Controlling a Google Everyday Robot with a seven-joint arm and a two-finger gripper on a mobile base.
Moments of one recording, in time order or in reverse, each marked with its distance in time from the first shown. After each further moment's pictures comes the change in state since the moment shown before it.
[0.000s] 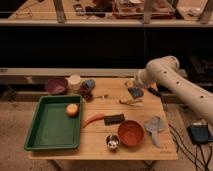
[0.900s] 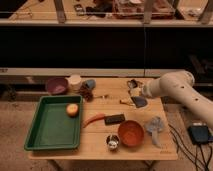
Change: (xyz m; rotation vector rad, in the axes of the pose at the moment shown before) arm -0.046 0.004 -0.020 0.106 0.050 -0.019
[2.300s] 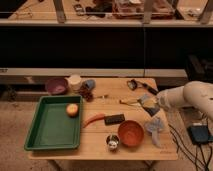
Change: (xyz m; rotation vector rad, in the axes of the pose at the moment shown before) arm -0.054 0.012 -0.055 0.085 0.012 -0.312
